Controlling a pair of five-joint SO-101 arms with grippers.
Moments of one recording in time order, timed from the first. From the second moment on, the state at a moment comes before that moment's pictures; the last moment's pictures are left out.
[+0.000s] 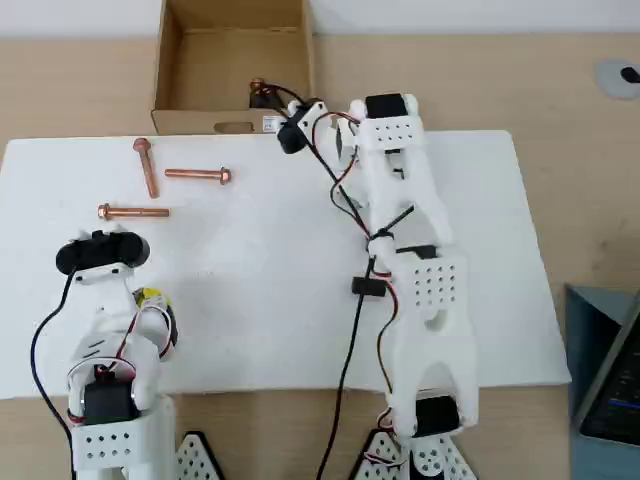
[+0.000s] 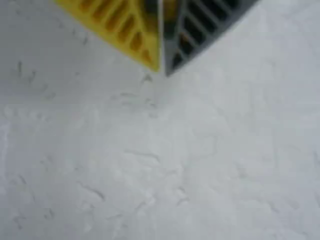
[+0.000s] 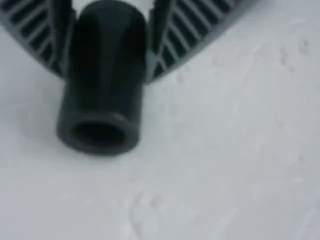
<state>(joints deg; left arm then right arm) -10.5 -104.1 94.2 61.9 -4.9 -12.8 51.6 -46.6 92.9 38.6</state>
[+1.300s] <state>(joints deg) -12.1 -104.1 93.3 61.9 -4.9 -13.3 -6.5 -10.2 101.2 25.9</state>
